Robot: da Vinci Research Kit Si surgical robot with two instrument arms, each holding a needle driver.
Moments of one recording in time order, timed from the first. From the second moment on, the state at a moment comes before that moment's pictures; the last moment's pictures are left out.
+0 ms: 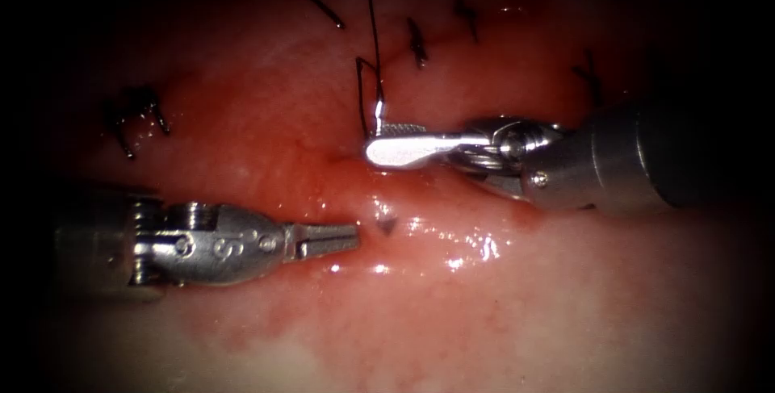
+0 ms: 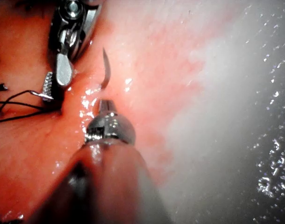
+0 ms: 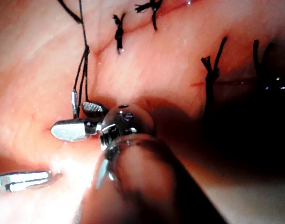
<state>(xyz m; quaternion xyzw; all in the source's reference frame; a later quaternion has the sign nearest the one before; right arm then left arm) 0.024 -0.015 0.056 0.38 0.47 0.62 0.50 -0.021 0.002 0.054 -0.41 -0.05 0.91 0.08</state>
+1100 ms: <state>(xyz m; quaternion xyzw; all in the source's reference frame) 0.020 -0.020 0.052 0.21 0.58 0.41 0.67 -0.025 0.003 0.054 -0.46 -0.04 0.88 0.07</state>
